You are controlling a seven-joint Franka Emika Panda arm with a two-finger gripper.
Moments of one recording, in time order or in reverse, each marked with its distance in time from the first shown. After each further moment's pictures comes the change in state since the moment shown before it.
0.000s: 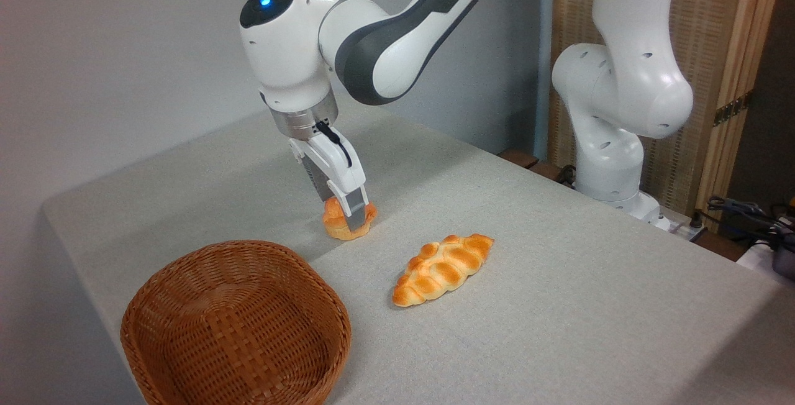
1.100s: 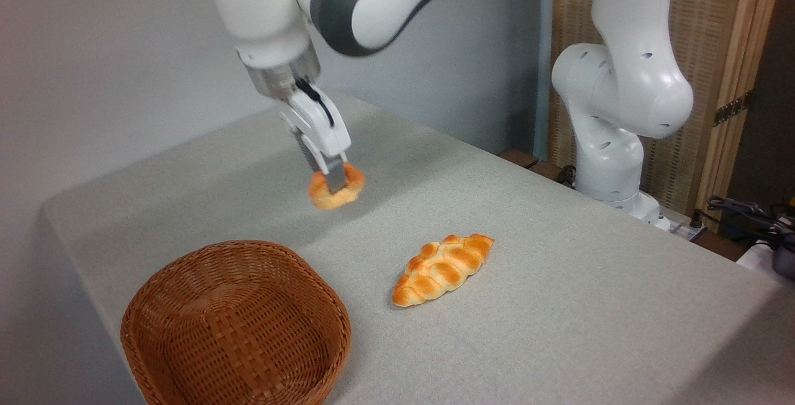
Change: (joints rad) arm 0.010 0.012 0.045 0.231 0.025 -0.234 0.000
